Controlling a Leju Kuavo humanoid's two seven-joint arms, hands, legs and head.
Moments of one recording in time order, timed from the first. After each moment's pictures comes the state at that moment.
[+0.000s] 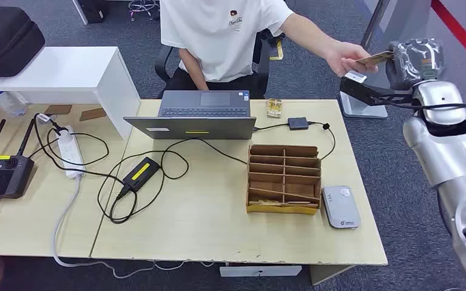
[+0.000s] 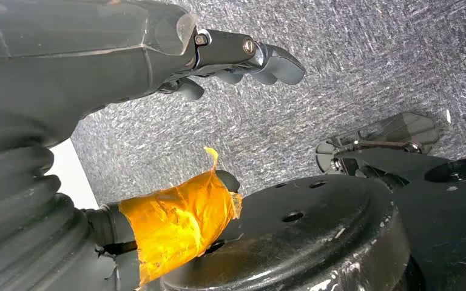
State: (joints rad) left arm -0.04 0.01 -1.34 -0.07 1.09 0.08 -0.22; right arm -1.03 -0.40 0.48 -0.73 1.19 -0.22 0.02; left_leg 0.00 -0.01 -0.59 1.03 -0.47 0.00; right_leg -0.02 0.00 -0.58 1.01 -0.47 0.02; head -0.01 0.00
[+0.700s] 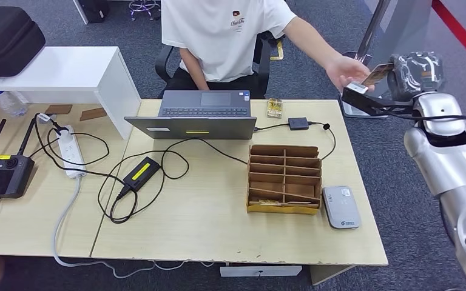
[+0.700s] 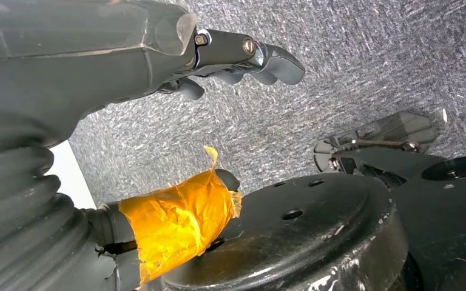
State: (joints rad) left arm -0.04 0.01 -1.34 -0.07 1.09 0.09 -0.23; right arm -0.98 -0.43 0.49 -0.75 1.18 -0.23 0.04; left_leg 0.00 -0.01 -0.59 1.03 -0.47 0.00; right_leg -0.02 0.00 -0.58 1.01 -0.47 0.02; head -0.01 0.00
